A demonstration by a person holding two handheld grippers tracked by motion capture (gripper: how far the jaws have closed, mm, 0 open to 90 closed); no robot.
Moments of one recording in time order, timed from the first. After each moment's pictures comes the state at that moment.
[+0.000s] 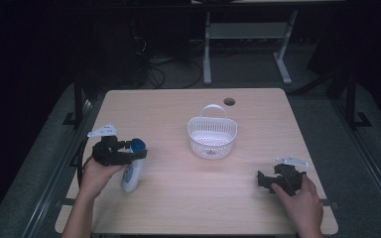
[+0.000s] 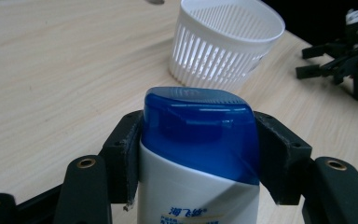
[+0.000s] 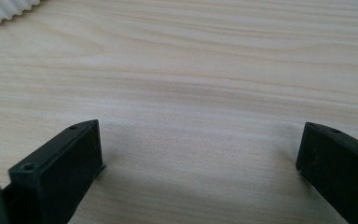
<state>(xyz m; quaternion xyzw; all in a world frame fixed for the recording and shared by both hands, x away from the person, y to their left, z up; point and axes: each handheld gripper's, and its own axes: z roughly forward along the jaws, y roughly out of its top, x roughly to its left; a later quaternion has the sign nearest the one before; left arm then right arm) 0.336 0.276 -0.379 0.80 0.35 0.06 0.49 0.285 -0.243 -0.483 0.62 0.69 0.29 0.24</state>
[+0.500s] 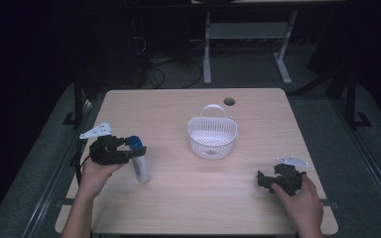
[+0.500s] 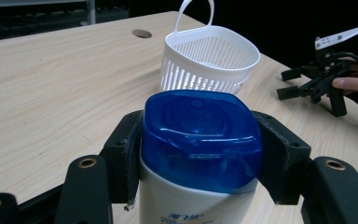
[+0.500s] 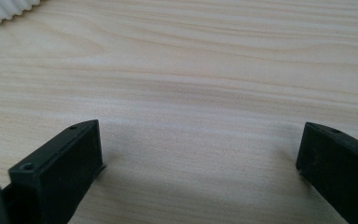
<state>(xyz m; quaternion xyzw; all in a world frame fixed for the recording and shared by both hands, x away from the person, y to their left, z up) 0.332 0.278 -0.373 0.78 0.32 0.07 0.54 0.285 -0.243 -0.483 0.62 0.69 0.29 0.24</state>
